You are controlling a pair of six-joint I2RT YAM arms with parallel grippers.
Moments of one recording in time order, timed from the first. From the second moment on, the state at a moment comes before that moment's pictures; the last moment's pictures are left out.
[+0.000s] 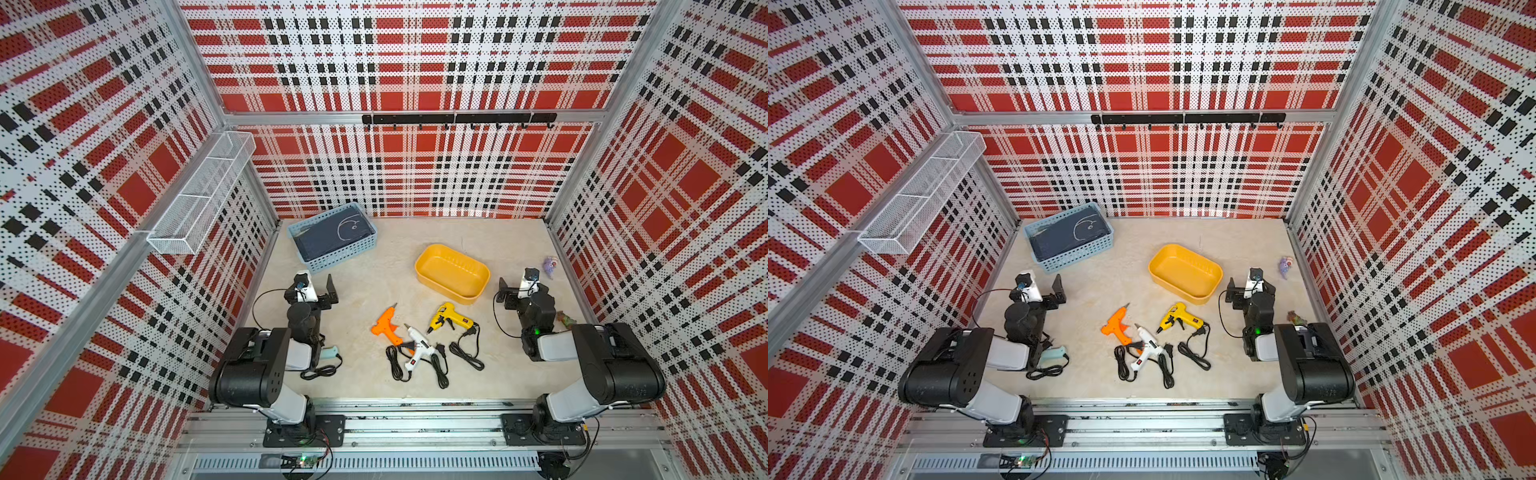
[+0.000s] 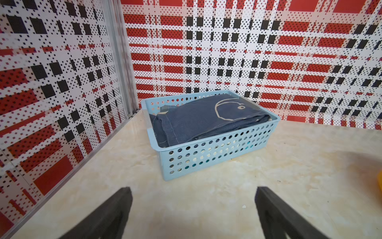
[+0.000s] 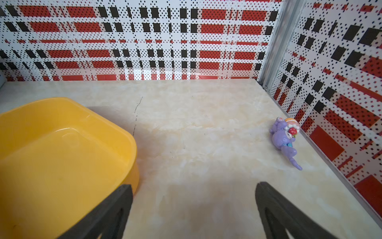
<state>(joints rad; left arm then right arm) -0.01 1.54 0.22 1.29 -0.13 -0.05 0.03 1.54 0.30 1.05 0.10 0.00</state>
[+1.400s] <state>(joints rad) -0.18 1.29 0.60 0.68 -0.42 -0.16 0.11 1.74 1.46 -0.19 0.26 0.20</state>
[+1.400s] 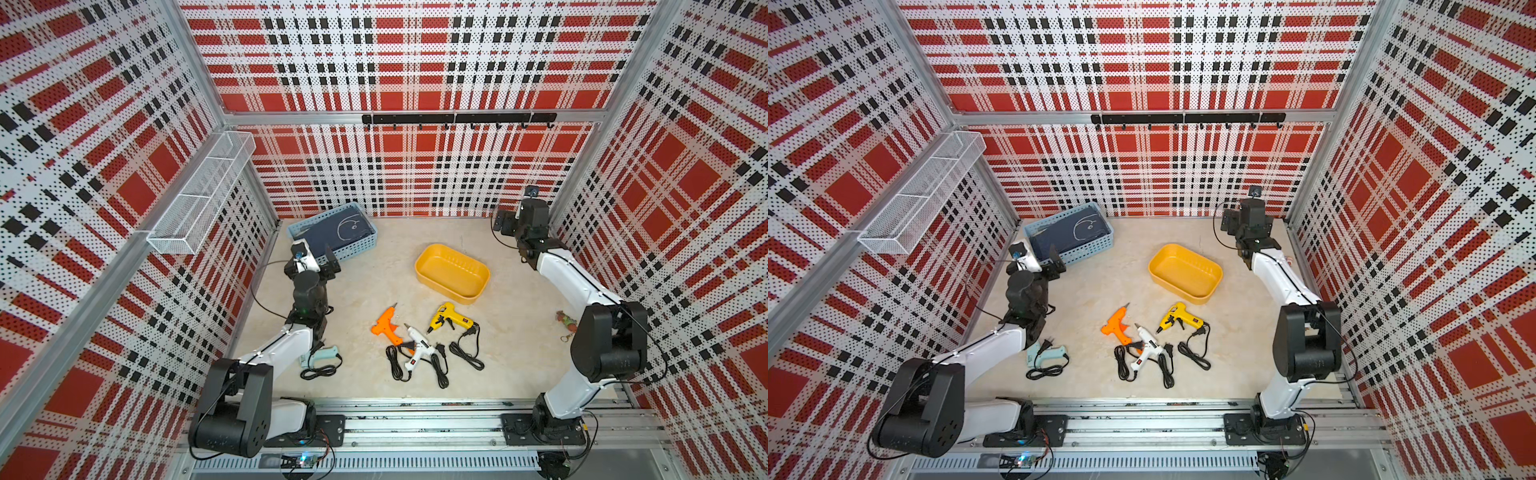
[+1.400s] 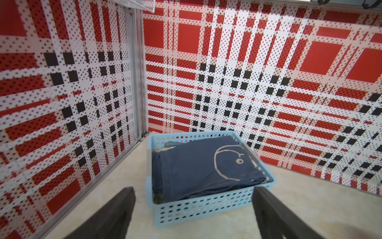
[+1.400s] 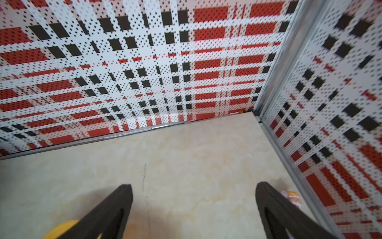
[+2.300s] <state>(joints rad) -0.41 1.48 1.05 -0.20 -0.43 -0.30 0.24 1.96 1.38 -0.82 -0.07 0.85</state>
